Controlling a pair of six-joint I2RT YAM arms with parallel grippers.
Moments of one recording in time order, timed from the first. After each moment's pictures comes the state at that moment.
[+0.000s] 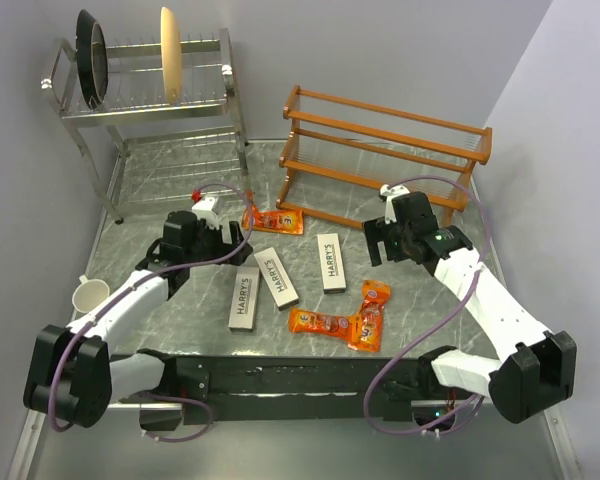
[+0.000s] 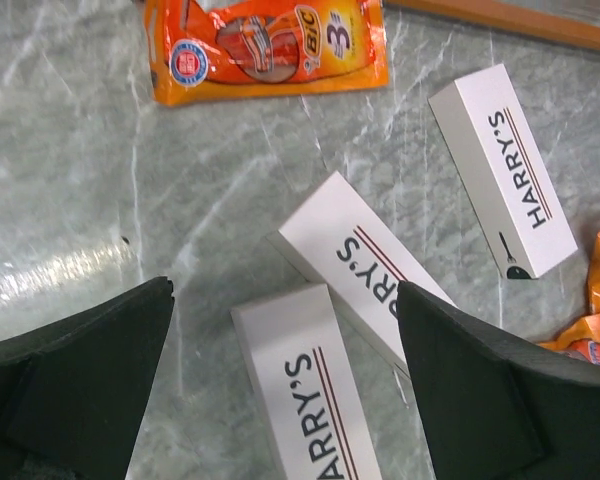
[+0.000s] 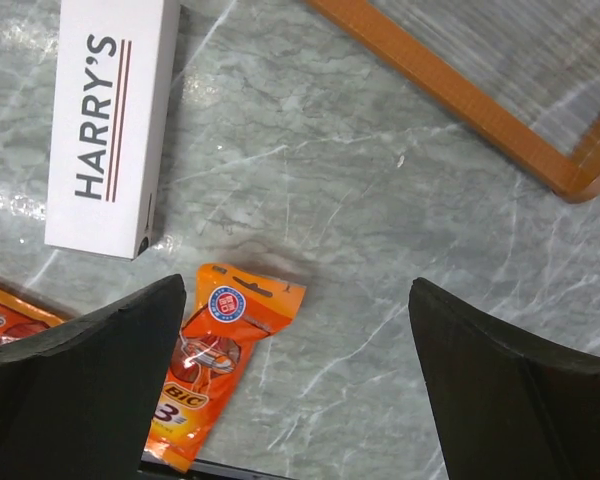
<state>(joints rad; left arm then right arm) -0.30 1.16 0.63 0.00 0.26 -0.26 0.36 1.16 0.99 -0.71 0.11 0.03</state>
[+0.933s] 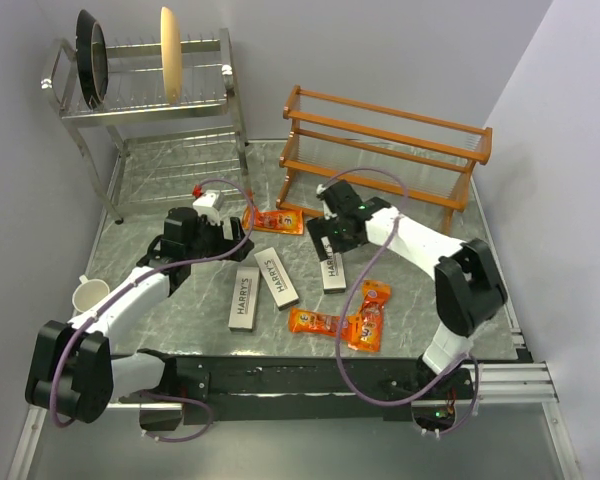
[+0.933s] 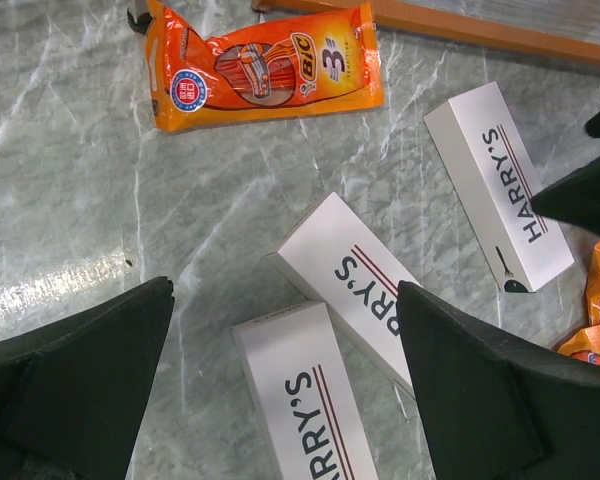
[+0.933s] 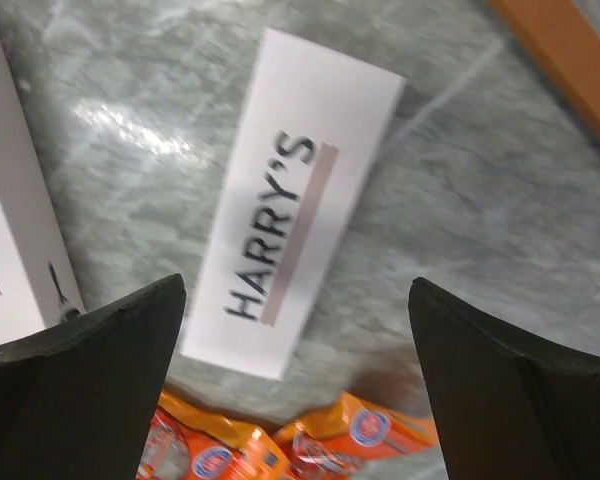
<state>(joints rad) -0.30 1.19 0.66 0.02 0.26 -0.25 0.58 1.70 1.26 -0.67 0.07 0.16</state>
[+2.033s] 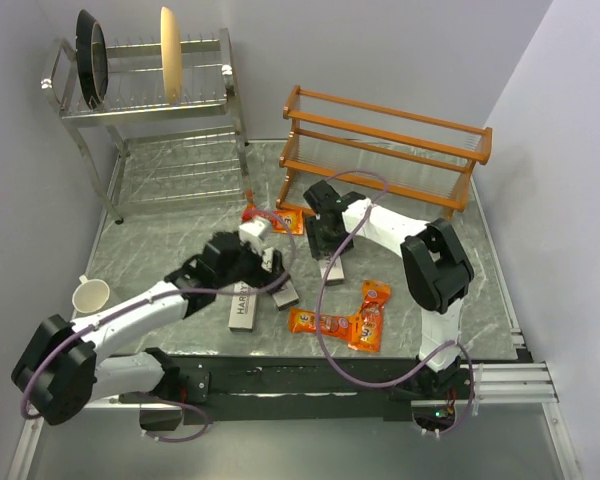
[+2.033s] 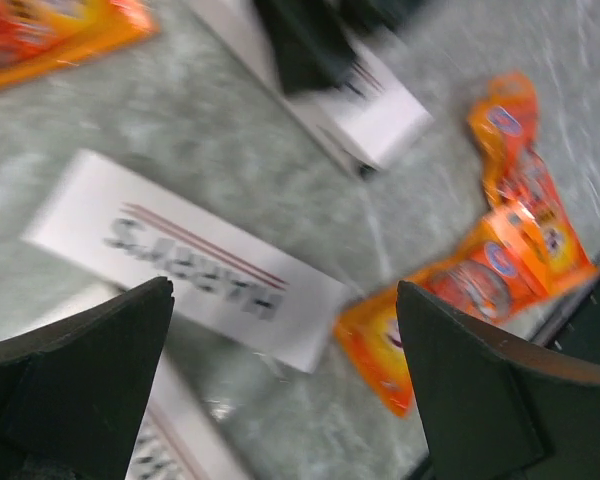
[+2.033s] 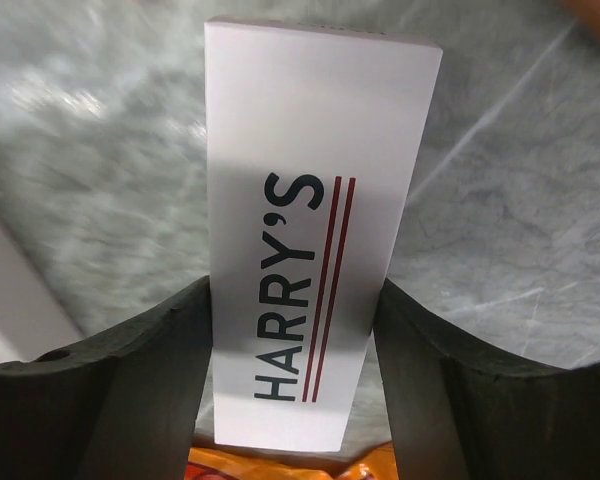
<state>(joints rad) -0.68 1.16 0.61 0.05 0.14 -0.27 0.60 1.94 1.42 -0.73 0.13 0.36</state>
